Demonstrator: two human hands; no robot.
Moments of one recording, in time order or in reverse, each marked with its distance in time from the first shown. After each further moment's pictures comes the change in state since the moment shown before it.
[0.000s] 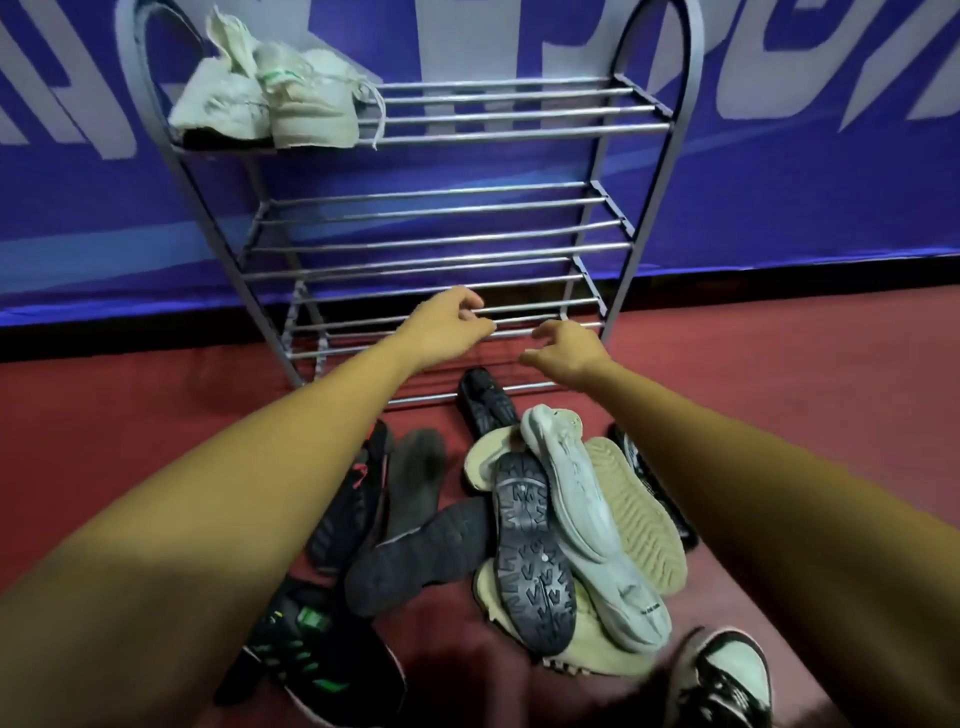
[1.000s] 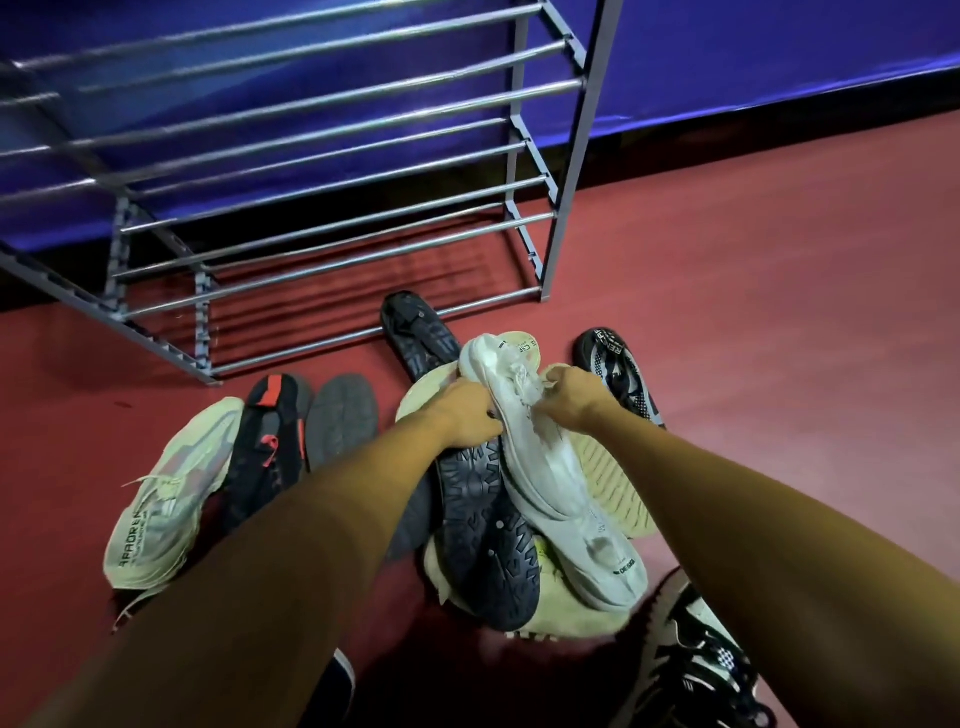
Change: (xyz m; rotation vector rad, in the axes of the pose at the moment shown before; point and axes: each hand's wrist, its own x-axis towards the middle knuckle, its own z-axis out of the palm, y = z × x) left_hand 0.028 -0.102 0.216 0.561 -0.625 -0.063; right_hand 0.026 0.197 0.085 -0.082 -0.263 0.365
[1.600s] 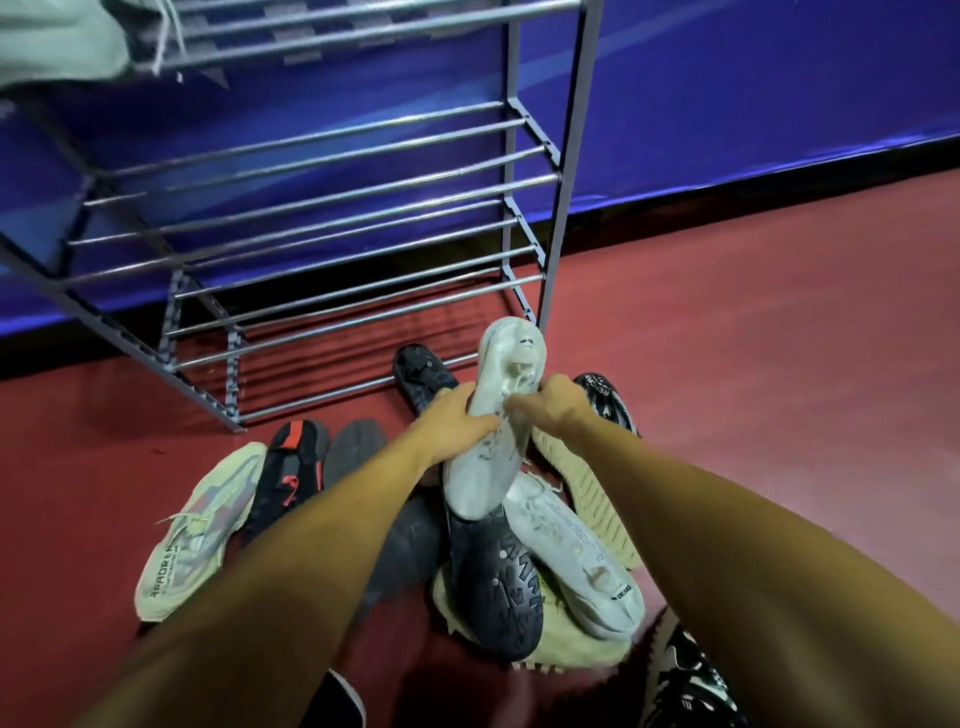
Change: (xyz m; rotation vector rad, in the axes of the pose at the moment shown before) left_hand -0.057 0.012 -0.041 -0.529 0.185 0.005; right_hand -0.047 -0.050 -0.034 0.350 0.100 -0.011
